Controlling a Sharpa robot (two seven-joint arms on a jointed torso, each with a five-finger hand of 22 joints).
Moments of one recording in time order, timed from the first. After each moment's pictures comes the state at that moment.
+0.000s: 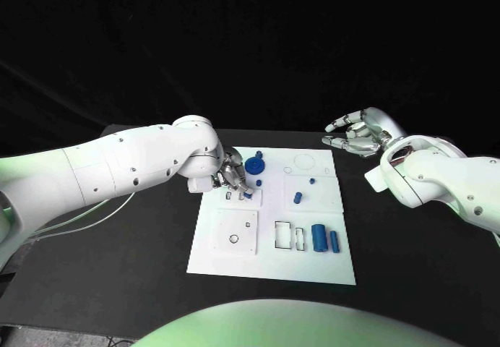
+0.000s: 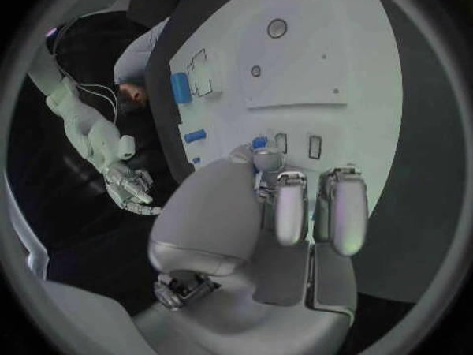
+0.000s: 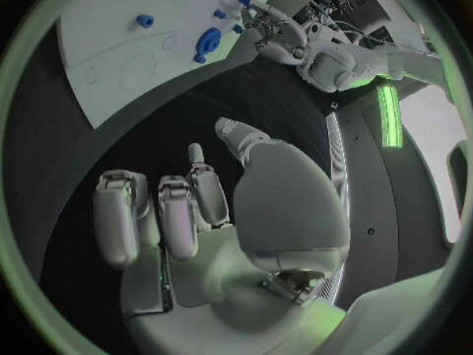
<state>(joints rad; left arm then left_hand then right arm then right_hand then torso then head) 1.28 -0.58 -0.08 1.30 -0.85 0.30 -0.62 1.48 -0.01 0.25 0.33 0.34 0.84 0.06 0.42 0.85 1.26 -0.02 0.95 1.02 1.47 -0.07 1.51 1.31 0.05 1.46 0.04 1.49 1.31 1.26 -0.88 -0.13 1.51 -0.84 -0.55 -0.03 1.24 -0.21 0.42 0.12 0.26 0.88 0.15 0.17 0.42 1.39 0.07 1.37 1.31 1.47 0.00 1.56 1.31 0.01 1.47 0.11 1.45 1.31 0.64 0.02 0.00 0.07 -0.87</state>
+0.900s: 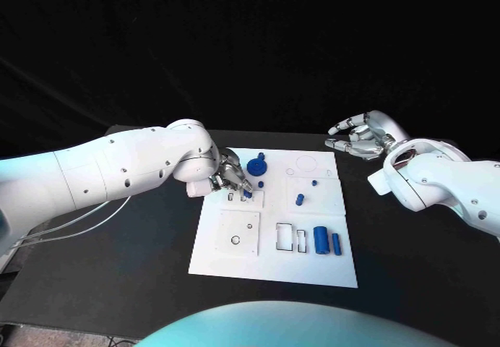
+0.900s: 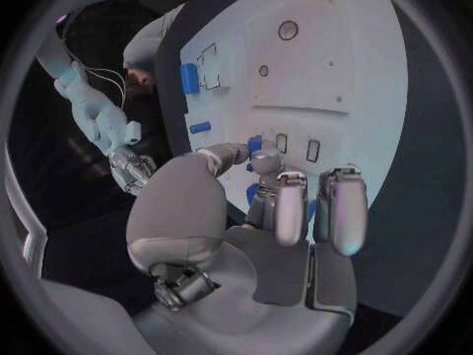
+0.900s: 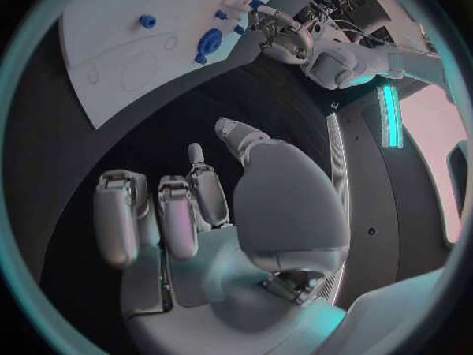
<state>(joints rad) 1.28 -0.64 -0.09 1.35 -0.78 0.23 -0.61 1.12 -0.13 0.60 0.14 0.51 0.86 0.06 0.52 0.97 1.30 -0.02 0.98 1.03 1.47 -0.07 1.52 1.31 0.05 1.47 0.04 1.49 1.31 1.26 -0.88 -0.13 1.51 -0.84 -0.55 -0.03 1.24 -0.21 0.43 0.12 0.27 0.88 0.15 0.18 0.42 1.39 0.07 1.37 1.31 1.47 0.00 1.56 1.31 0.01 1.47 0.11 1.45 1.31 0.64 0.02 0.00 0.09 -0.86</state>
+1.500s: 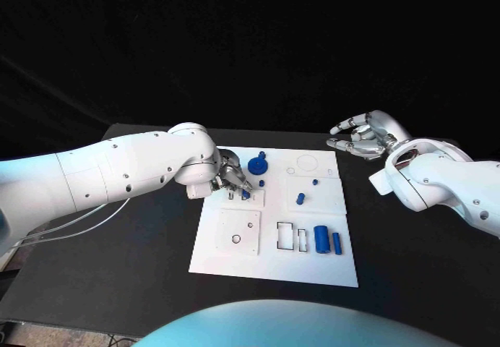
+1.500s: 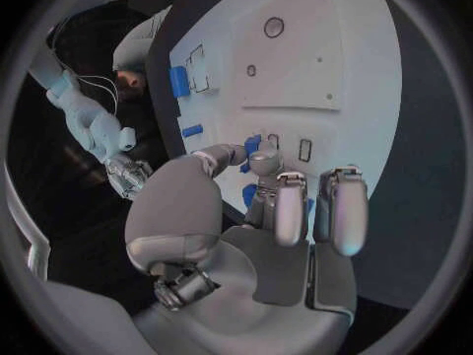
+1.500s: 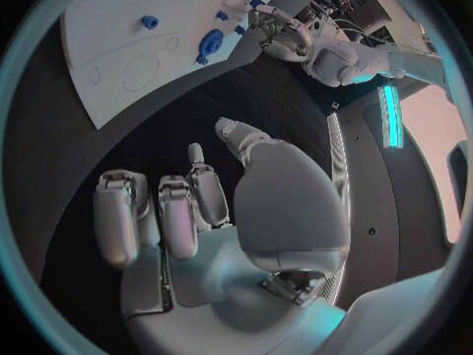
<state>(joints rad) 1.27 -0.64 -0.10 1.37 -0.85 0.20 -0.61 1.06 -0.14 0.59 0.14 0.64 0.87 0.06 0.58 1.03 1.32 -0.02 0.98 1.02 1.47 -0.08 1.53 1.31 0.03 1.46 0.03 1.50 1.31 1.25 -0.88 -0.13 1.51 -0.84 -0.55 -0.03 1.24 -0.21 0.43 0.12 0.27 0.88 0.15 0.18 0.42 1.39 0.07 1.37 1.31 1.47 0.00 1.56 1.31 0.01 1.47 0.11 1.45 1.31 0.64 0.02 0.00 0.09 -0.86</state>
